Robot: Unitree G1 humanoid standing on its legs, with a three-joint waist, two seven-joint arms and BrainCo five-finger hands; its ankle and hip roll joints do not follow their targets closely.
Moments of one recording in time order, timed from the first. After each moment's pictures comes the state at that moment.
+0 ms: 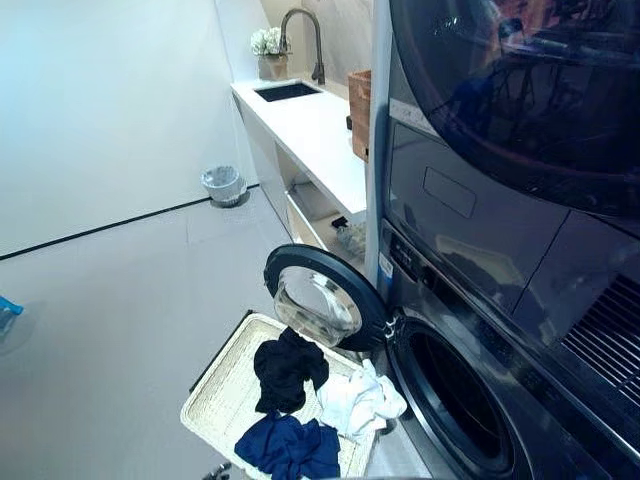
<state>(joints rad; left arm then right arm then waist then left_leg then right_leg) 0.01 0.26 -0.21 1.23 -0.24 -0.26 0.04 -0.05 -0.38 0.19 1.35 0.14 0.07 0.07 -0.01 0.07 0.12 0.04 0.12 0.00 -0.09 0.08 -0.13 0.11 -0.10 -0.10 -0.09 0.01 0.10</state>
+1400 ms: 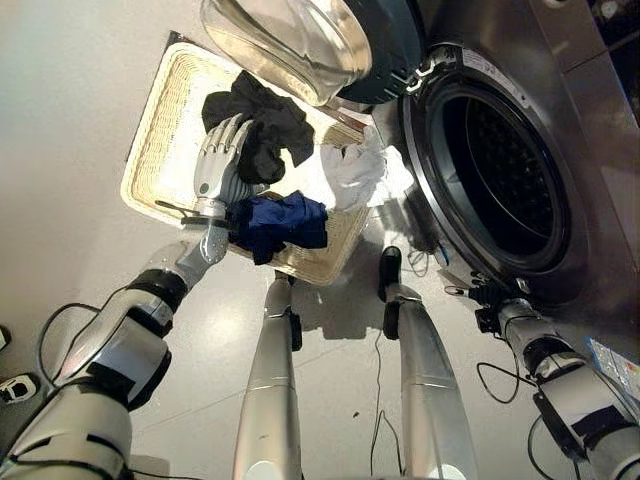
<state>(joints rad) -0.98 0.64 -0.63 0.97 0.45 -0.32 0.80 -0.67 -0.51 0.33 1.23 0.39 0.03 0.01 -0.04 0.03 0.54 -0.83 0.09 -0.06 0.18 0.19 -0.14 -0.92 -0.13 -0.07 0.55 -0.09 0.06</state>
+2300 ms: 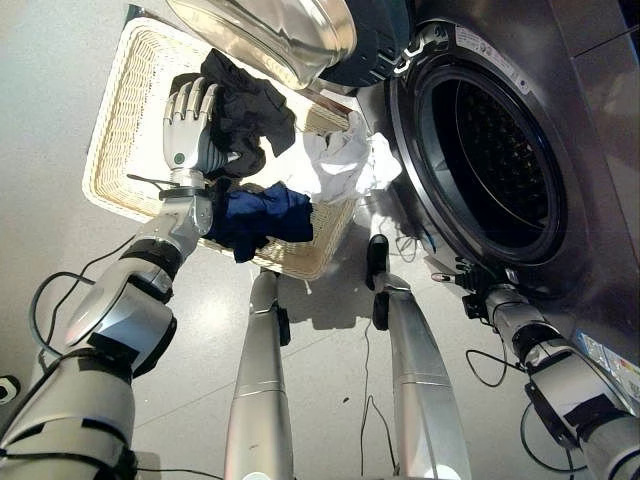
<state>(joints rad) -1.13 0.64 -0.65 1.15 0.44 -0.18 0.81 -0.73 -0.49 0.39 1.22 0.41 0.02 0.01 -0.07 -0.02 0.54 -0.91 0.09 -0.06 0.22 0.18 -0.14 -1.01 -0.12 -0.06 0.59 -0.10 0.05</state>
